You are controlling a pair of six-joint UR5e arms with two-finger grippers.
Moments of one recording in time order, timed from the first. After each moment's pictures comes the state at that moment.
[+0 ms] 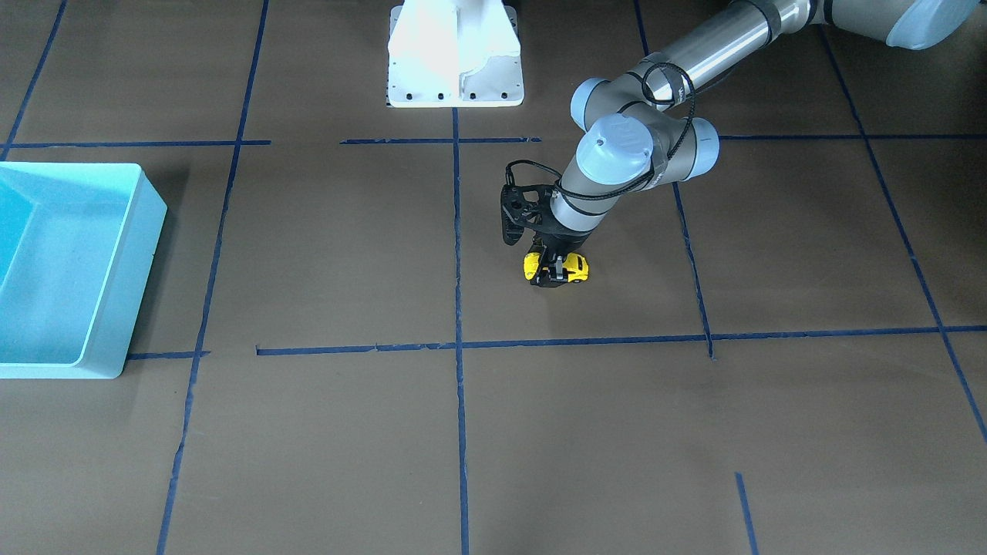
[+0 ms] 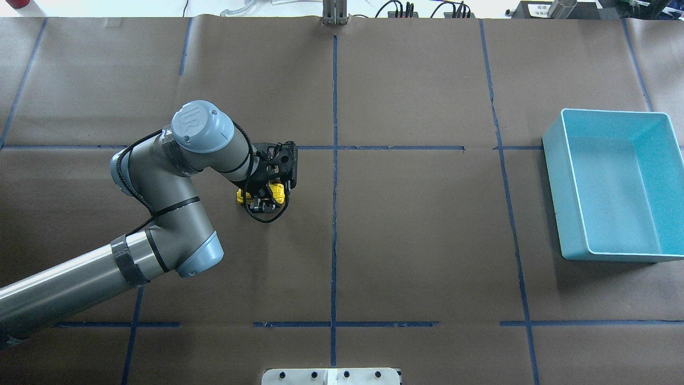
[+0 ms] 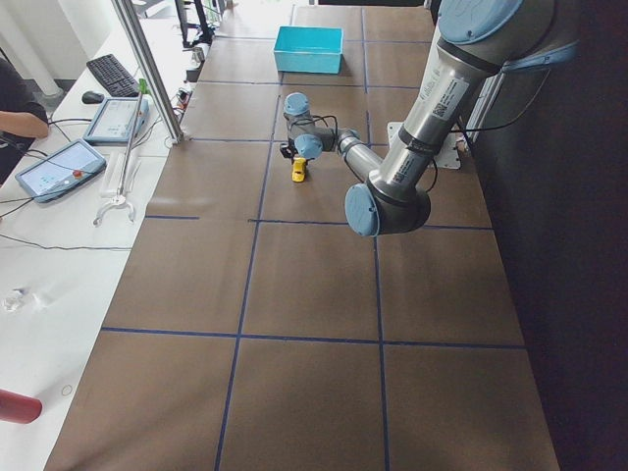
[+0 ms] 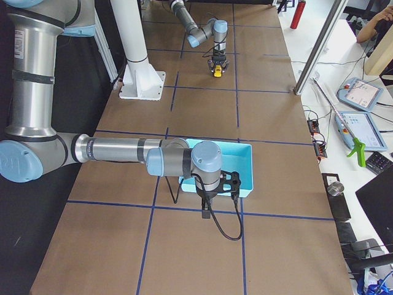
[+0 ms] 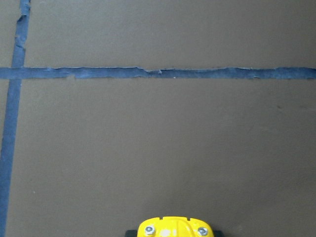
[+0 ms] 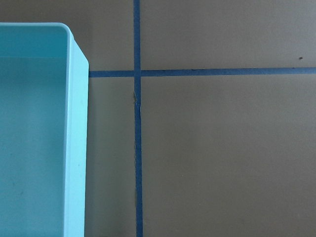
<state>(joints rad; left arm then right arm) -0.61 -2.19 -1.44 -2.02 -2.05 0.35 1.62 -1.72 1.75 -1.56 2.31 0.02</state>
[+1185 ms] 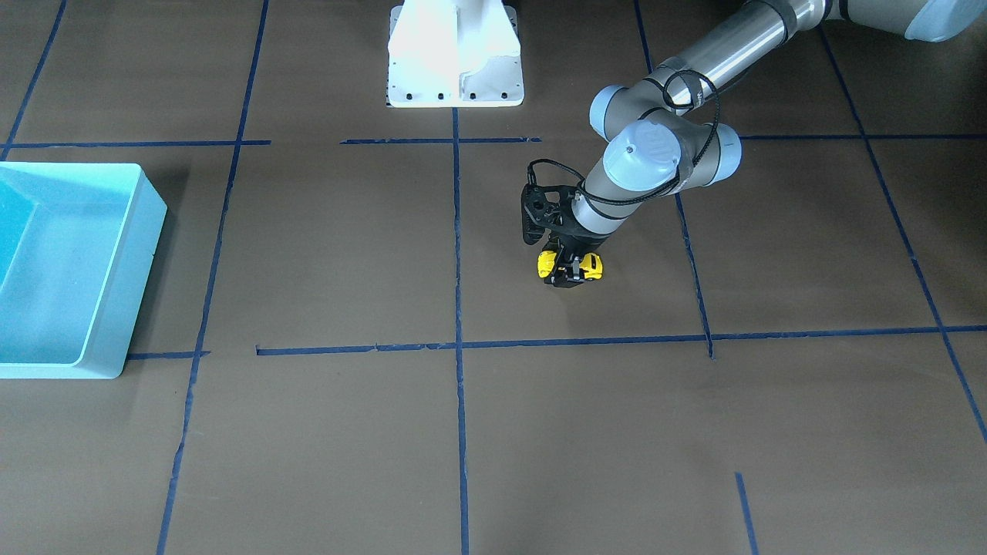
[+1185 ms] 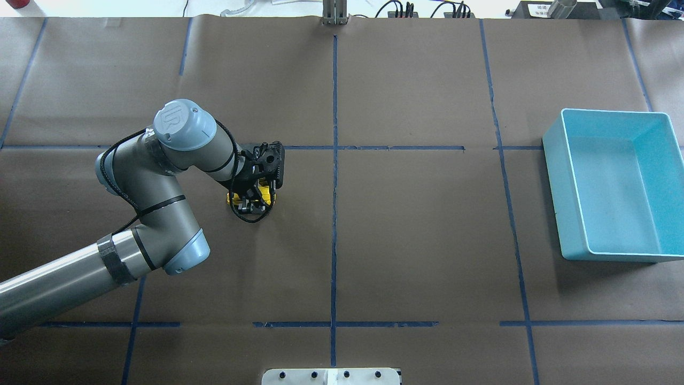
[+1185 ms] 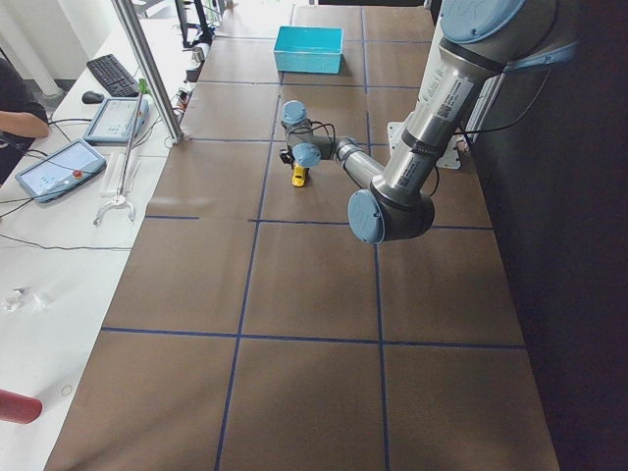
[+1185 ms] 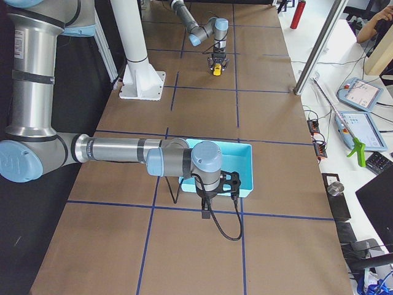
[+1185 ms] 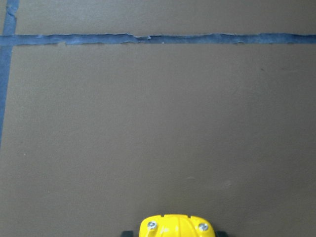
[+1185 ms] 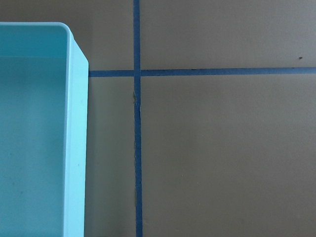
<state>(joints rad) -0.63 -2.15 -1.44 -2.06 -2.09 0.40 1.62 -1.72 1.75 -1.56 2.31 0.02</state>
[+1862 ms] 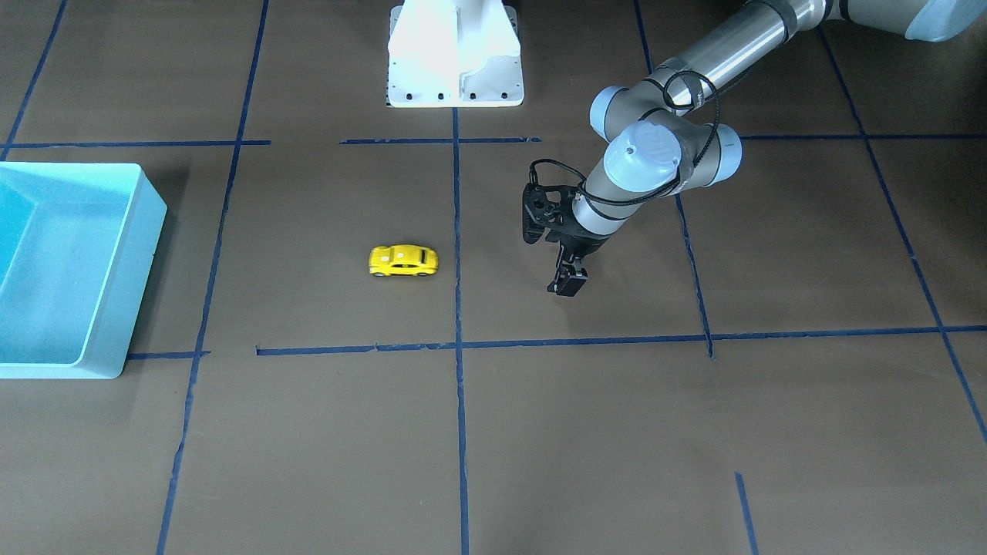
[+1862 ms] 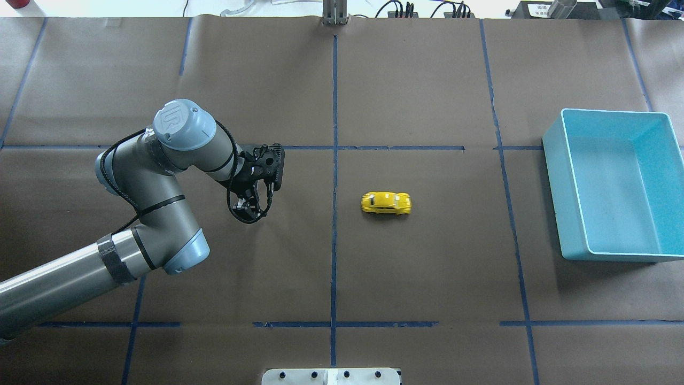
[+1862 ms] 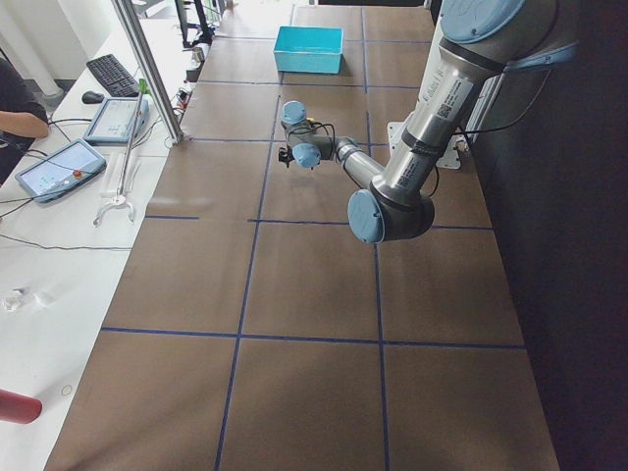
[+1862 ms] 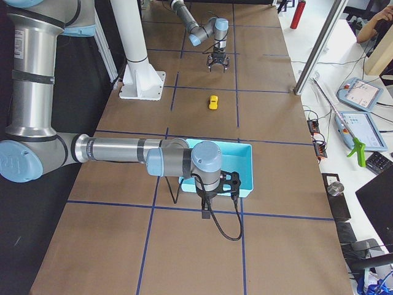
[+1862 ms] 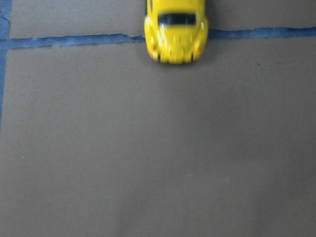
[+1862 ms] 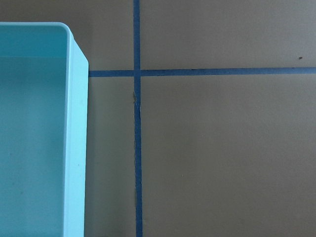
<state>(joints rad) -0.63 -2.15 -1.43 -2.06 -2.09 0.41 1.62 -1.72 1.75 -1.56 2.31 0.02</state>
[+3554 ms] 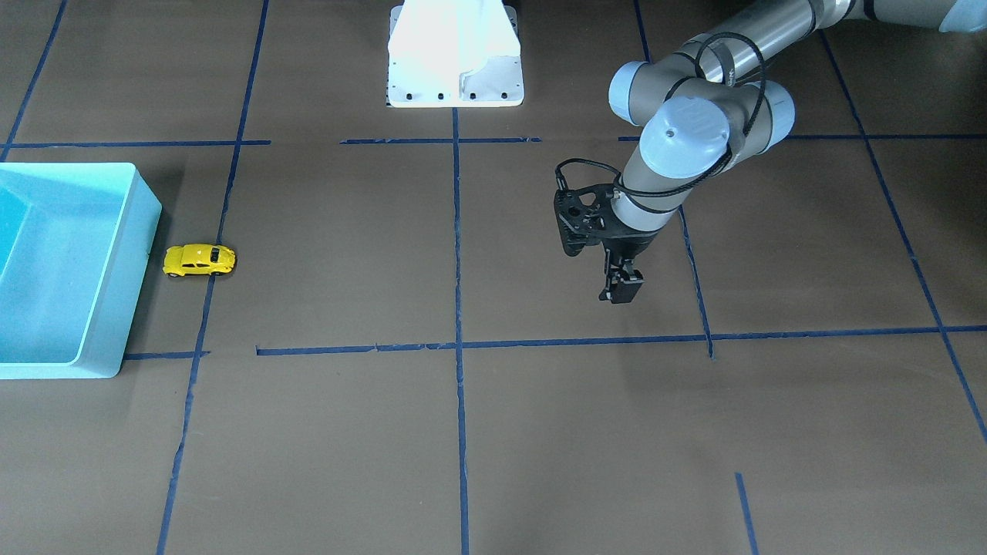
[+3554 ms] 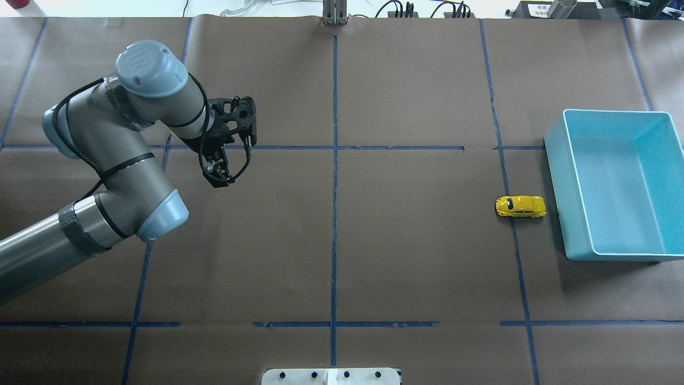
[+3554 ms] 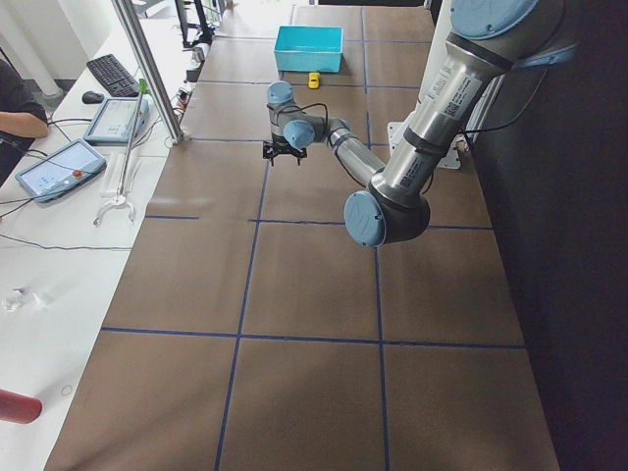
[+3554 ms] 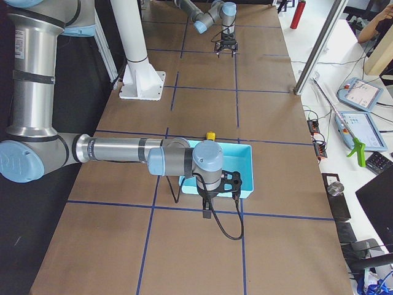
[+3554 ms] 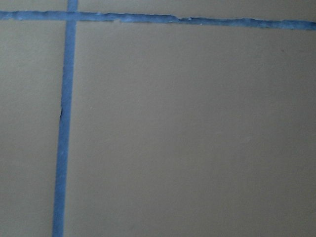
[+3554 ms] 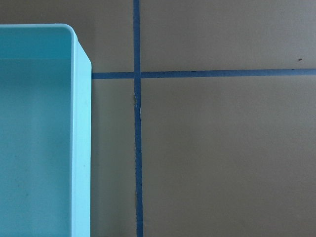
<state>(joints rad) -0.80 -2.13 -1.61 -1.68 -2.09 0.41 1.61 -1.71 1.74 -1.57 2.31 0.03</state>
